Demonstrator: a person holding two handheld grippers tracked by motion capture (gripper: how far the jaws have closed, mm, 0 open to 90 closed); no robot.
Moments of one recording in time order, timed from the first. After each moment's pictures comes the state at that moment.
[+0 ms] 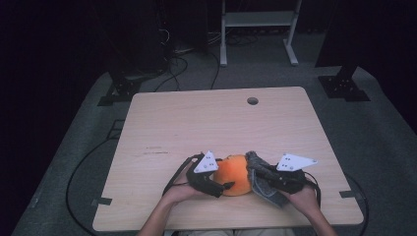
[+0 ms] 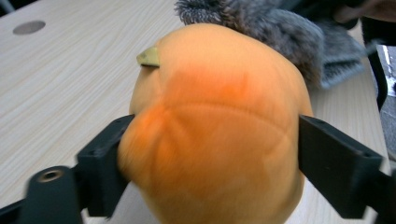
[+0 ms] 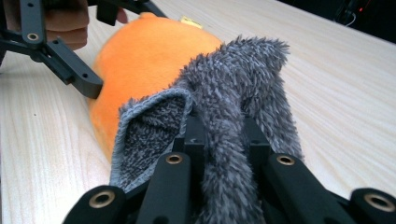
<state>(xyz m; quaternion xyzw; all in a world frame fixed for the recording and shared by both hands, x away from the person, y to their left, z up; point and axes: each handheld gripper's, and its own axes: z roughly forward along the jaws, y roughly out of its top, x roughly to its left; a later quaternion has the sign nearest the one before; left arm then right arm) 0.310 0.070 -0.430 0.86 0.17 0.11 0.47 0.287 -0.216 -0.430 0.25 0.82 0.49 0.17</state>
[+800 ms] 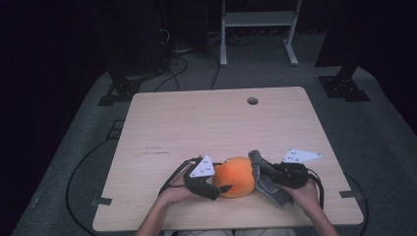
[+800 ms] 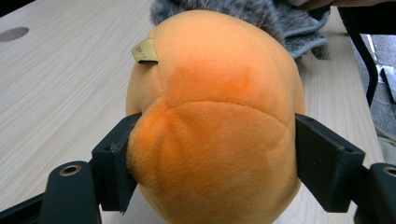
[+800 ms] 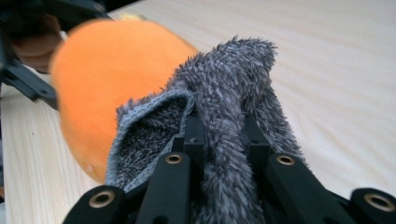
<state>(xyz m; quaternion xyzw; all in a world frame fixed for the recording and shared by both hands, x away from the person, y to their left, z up) 0.305 0.081 -0.438 0.87 0.11 0.11 0.48 0.305 -0.235 -0.445 0.33 0.80 0.50 0.10</state>
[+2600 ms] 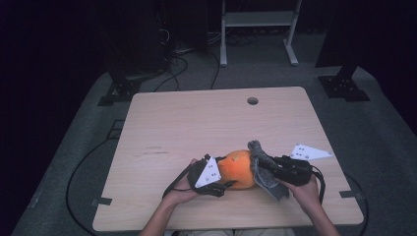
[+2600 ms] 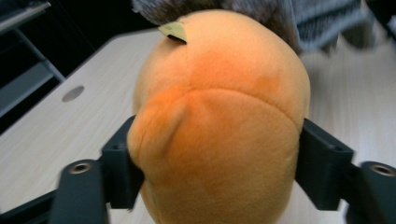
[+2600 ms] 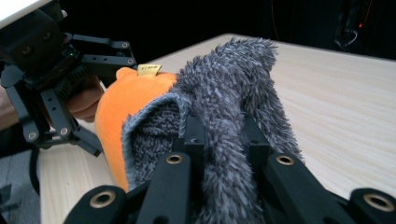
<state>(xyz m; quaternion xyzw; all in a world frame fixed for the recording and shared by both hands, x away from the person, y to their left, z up) 0.297 0.067 -0.432 0.86 0.07 0.21 0.47 0.298 -0.232 -0.415 0.30 0.75 0.58 0.12</state>
